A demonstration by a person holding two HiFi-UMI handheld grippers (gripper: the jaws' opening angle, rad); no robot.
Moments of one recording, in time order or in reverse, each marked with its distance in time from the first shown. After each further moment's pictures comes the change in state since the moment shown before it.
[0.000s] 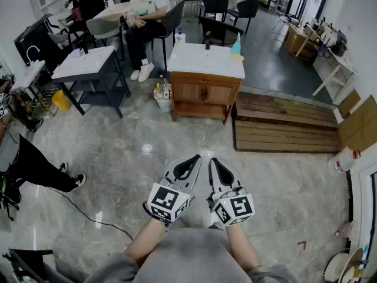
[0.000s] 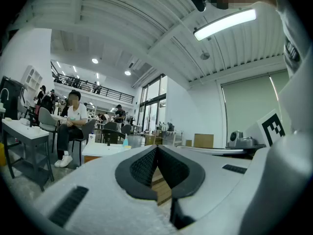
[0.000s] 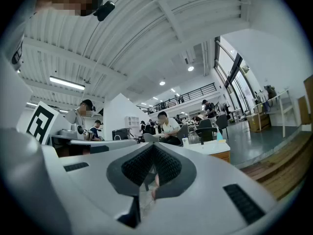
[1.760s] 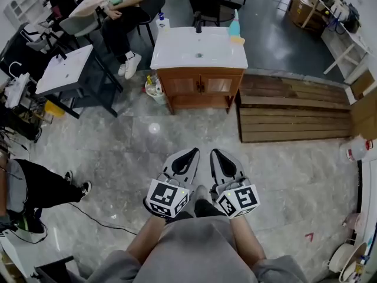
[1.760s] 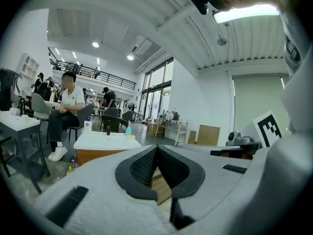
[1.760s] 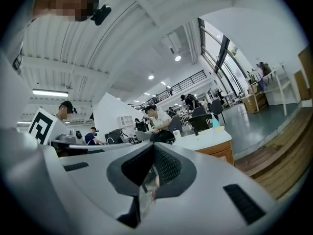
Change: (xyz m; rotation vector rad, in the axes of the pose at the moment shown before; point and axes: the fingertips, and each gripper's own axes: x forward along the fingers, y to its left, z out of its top) left arm 0.204 0.119 -0.039 -0.048 0.149 0.003; right arm 0.166 -0.175 -0.029 0.171 0.054 -0.033
